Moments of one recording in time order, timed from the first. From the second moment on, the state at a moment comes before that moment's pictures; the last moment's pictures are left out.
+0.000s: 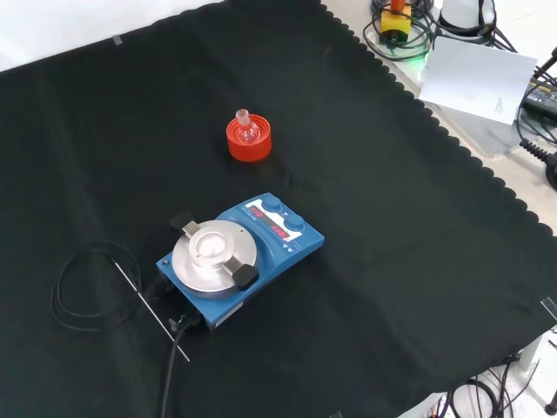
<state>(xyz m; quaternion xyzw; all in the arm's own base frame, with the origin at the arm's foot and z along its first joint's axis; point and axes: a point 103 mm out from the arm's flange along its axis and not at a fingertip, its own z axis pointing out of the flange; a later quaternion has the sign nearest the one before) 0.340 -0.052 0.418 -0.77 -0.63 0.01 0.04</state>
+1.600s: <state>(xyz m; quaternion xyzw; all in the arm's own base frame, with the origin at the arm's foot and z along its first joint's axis) 0.421 -0.092 0.185 -0.78 -0.62 -0.01 0.12</state>
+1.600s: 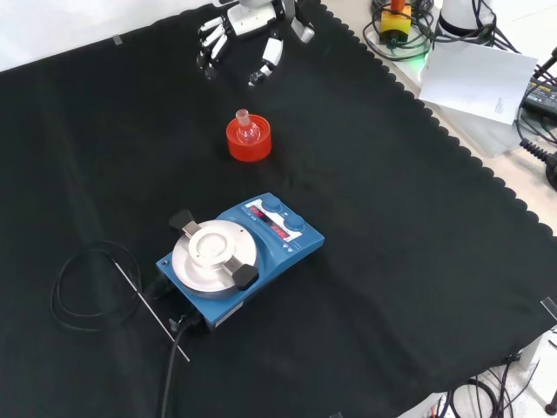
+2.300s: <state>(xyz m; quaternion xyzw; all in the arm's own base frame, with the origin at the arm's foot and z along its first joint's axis) 0.420 -0.083 0.132 -0.77 -0.63 0.01 0.14</state>
